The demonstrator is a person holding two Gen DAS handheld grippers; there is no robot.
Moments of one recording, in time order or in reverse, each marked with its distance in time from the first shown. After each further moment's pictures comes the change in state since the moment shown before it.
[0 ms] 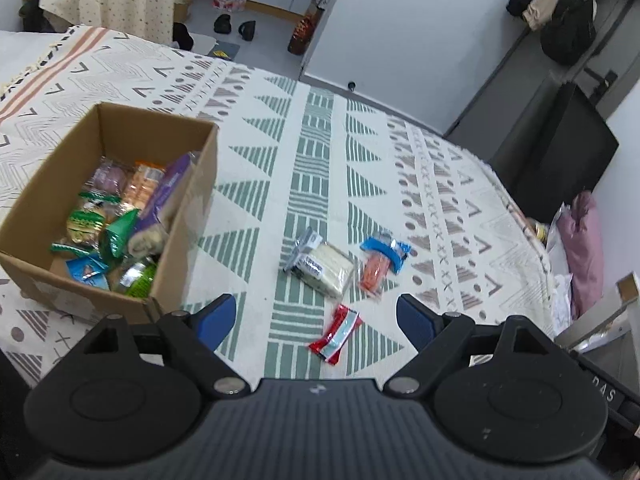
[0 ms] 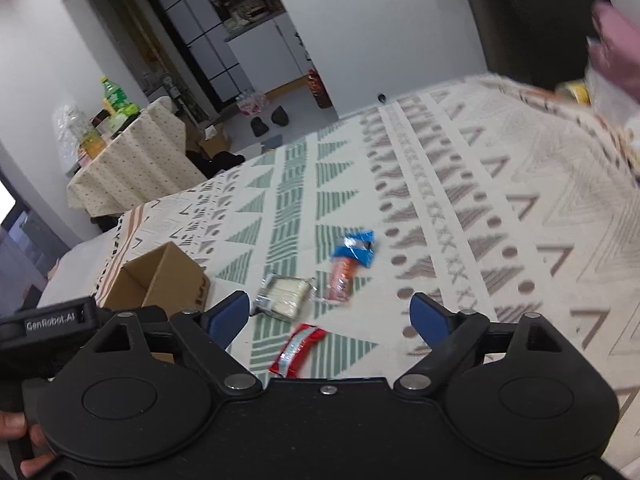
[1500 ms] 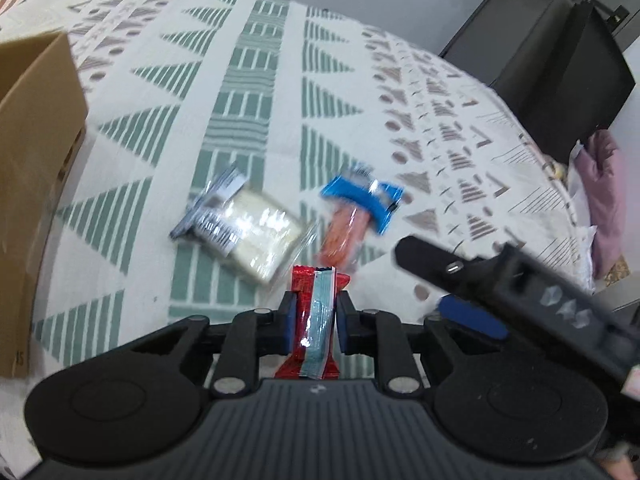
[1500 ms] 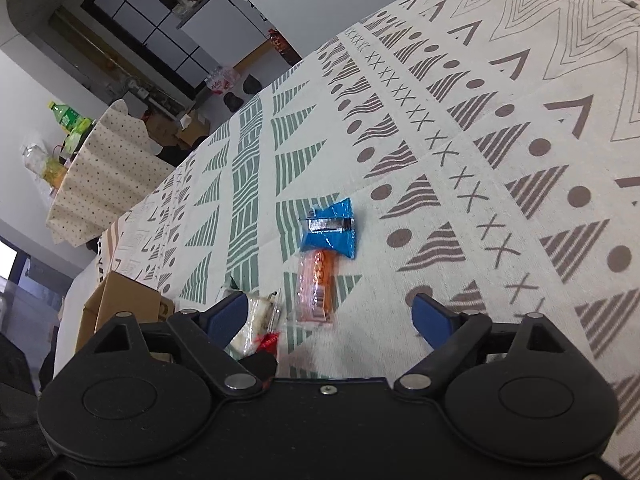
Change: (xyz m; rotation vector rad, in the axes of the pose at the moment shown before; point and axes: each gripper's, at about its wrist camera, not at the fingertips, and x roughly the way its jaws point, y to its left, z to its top) left arm 0.139 -0.043 0.000 0.057 0.183 -0.046; right arm 0.121 -0.040 0.010 0.204 0.133 0.050
